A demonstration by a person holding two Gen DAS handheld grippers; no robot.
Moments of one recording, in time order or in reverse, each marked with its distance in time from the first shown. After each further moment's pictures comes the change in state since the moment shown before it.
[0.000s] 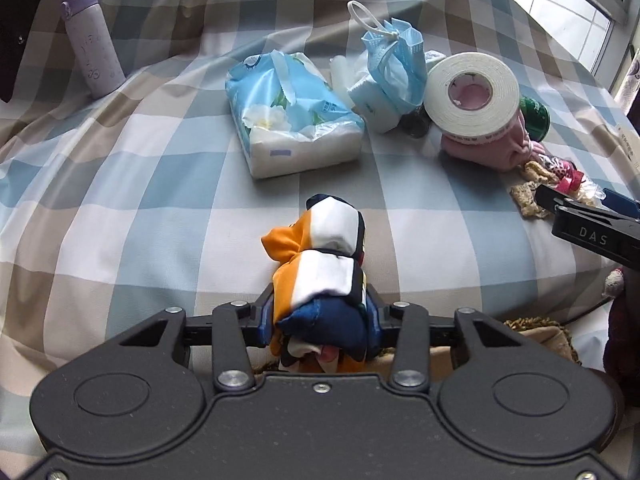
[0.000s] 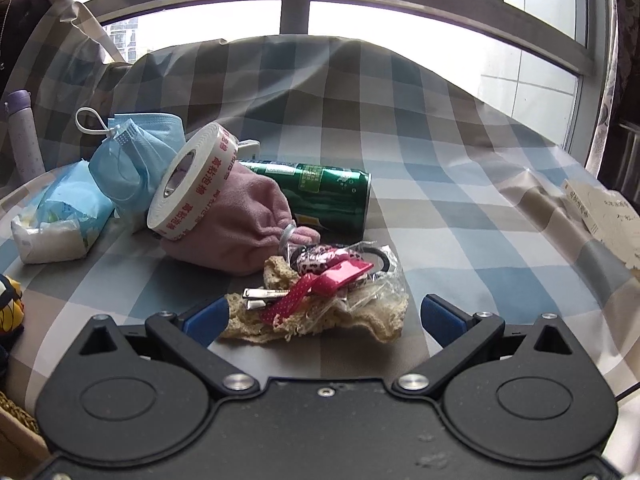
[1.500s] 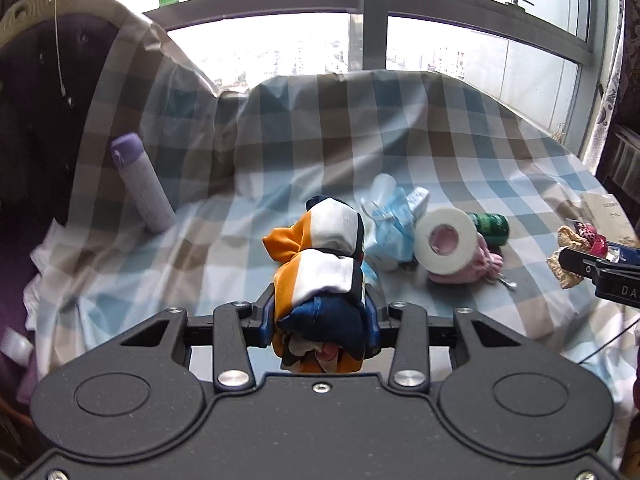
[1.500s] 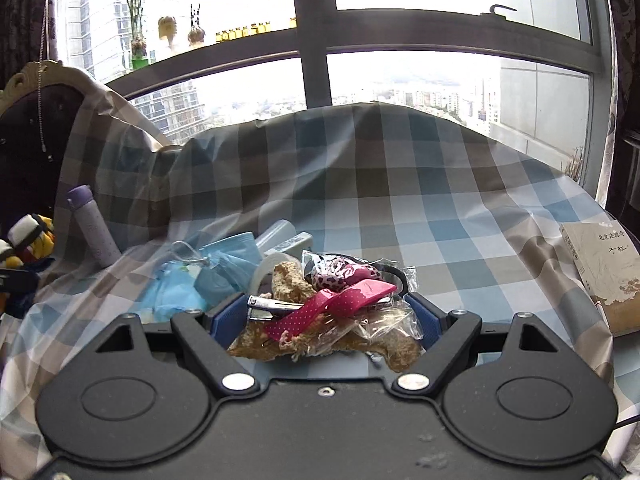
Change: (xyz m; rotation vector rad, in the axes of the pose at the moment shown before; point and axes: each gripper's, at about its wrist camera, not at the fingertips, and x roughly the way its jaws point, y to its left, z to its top) left arm -0.137 0.018 0.058 0.090 -0.209 0.018; right arm -0.123 -0.014 0.084 0.130 -0.028 0.168
